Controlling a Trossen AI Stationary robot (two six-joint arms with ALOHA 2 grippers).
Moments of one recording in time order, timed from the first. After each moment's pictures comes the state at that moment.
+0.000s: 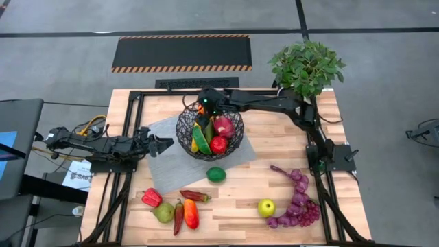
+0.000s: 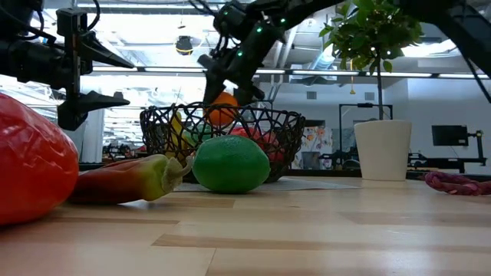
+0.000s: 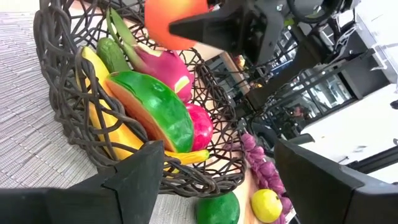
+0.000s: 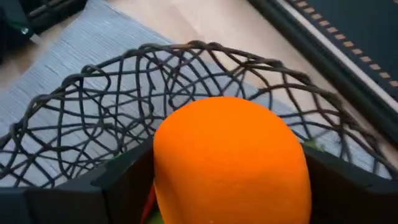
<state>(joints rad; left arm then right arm) -0.18 0.18 0.03 0.01 -0.48 -1.01 -0.28 2.16 1.97 -0.66 0.12 0.30</state>
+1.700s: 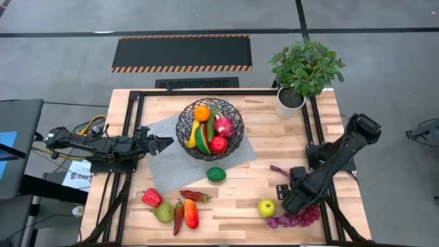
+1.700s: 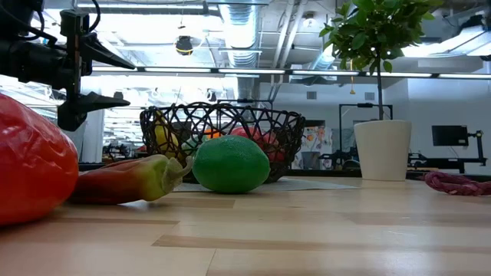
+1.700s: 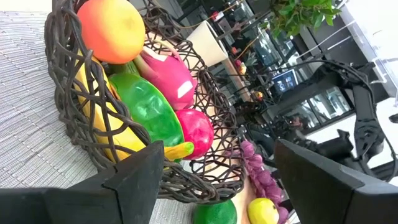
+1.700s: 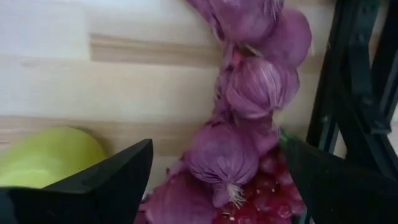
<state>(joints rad) -0.18 0.18 0.03 0.01 -0.51 -1.06 0.78 1.53 1.10 -1.24 -0.06 2.28</state>
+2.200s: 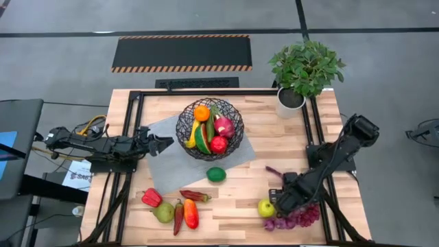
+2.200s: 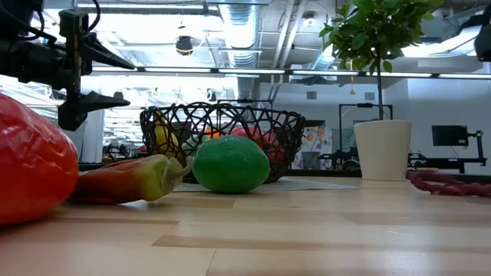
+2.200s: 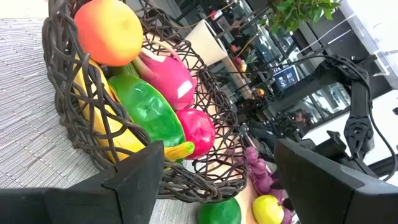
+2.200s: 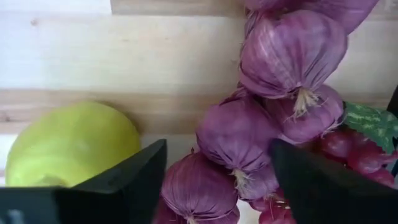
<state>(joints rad) -0.18 0.18 0.03 0.01 -0.50 -1.02 0.73 1.56 1.01 -0.94 -0.11 2.31</state>
